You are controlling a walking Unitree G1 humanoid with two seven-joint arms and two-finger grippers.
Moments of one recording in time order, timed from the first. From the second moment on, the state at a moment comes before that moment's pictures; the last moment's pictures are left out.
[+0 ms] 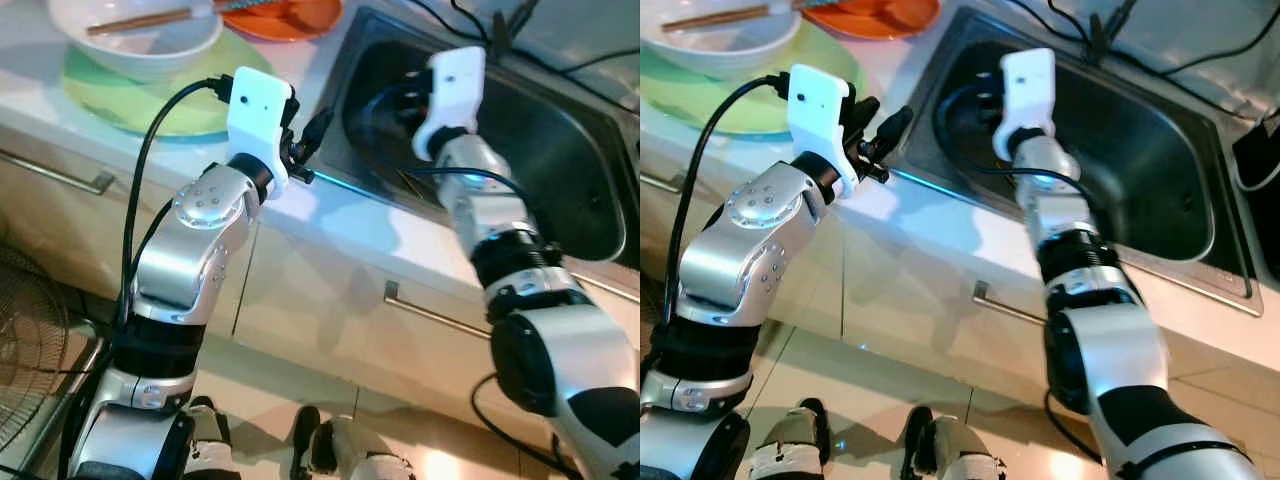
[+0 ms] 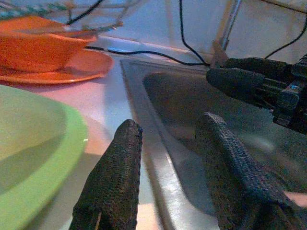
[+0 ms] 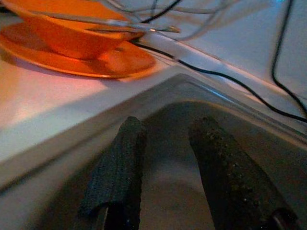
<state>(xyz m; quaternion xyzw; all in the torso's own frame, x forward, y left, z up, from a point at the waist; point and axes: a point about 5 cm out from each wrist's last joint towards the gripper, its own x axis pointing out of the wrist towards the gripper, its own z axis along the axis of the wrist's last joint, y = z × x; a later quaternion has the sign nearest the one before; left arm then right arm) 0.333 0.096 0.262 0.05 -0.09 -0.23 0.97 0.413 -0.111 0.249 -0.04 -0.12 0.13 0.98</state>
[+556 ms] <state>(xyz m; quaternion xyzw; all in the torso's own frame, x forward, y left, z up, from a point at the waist) 0.338 0.106 0.268 0.05 -0.12 -0.18 0.97 0.403 -0.109 0.274 -0.03 -0.19 0.16 0.97</state>
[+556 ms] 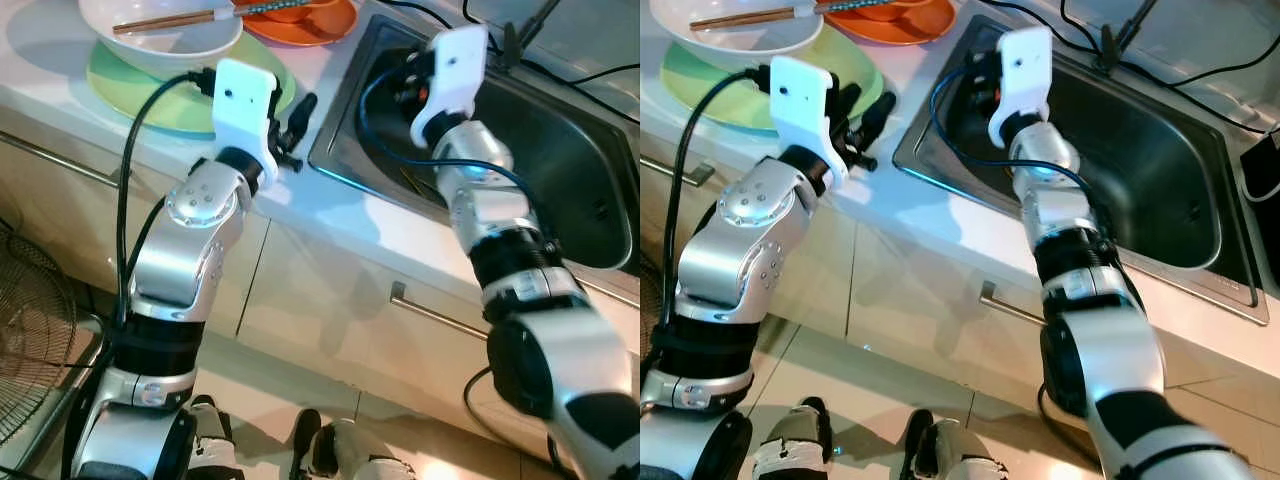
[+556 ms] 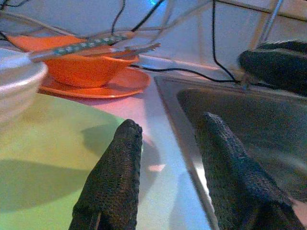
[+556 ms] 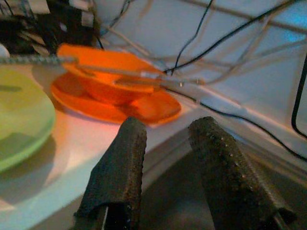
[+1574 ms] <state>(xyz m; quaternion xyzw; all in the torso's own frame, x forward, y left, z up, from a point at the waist) 0.367 0.117 0.330 0.25 -0.24 -0.10 0.93 0.359 -0.116 0.269 0.01 -0.20 0.15 0.97</state>
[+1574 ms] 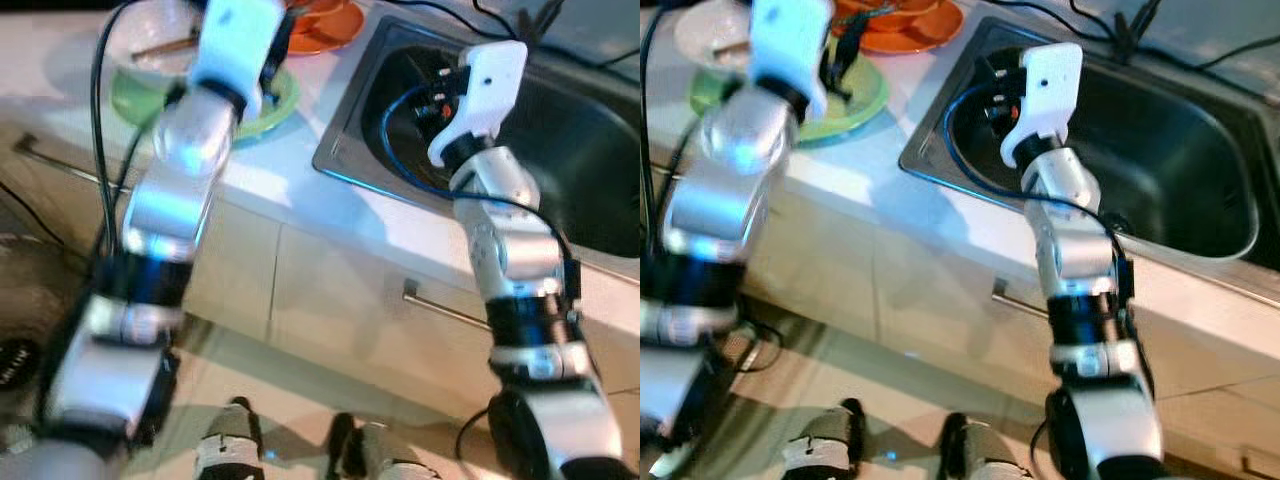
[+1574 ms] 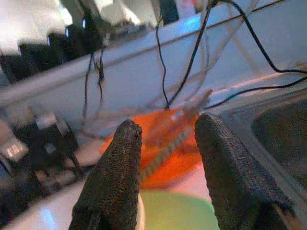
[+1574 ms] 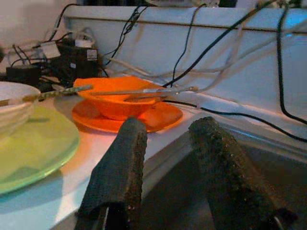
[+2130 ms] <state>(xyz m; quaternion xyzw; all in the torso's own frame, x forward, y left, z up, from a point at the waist) 0.411 0.124 0.318 0.37 -0.18 -0.10 0.91 0.351 -0.117 0.271 0.01 -0.19 0.13 0.97</state>
